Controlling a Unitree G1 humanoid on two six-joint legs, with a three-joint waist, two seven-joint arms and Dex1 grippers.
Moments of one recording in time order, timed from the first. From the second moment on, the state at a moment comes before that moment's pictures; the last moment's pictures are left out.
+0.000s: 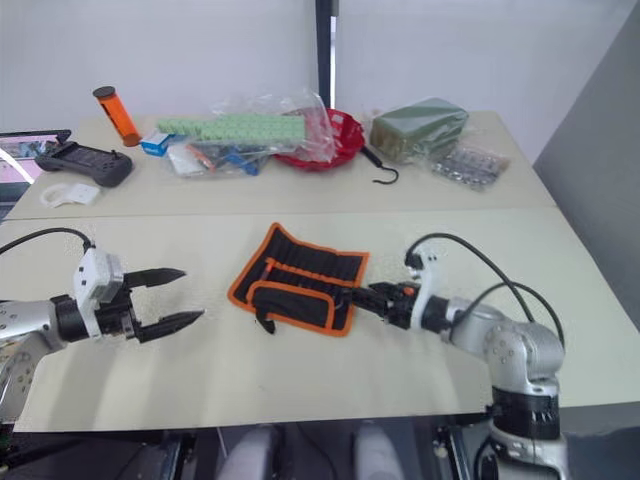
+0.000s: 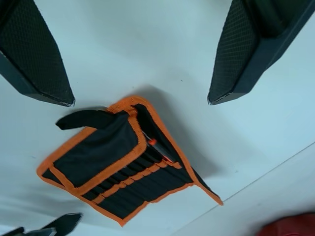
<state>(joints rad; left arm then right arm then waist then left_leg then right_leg) -0.01 0.85 0.29 -0.17 -0.50 0.30 -1.14 -0.35 -0.38 -0.22 -0.21 0.81 1.22 0.50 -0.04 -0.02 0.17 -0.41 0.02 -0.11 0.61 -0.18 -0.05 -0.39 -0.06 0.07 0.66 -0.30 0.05</state>
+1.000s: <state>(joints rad) 0.00 0.85 0.25 -0.16 -0.47 0.28 -1.11 -0.35 -0.32 -0.29 -0.11 0.94 1.34 0.44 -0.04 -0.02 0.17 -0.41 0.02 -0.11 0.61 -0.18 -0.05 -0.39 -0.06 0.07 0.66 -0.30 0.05</state>
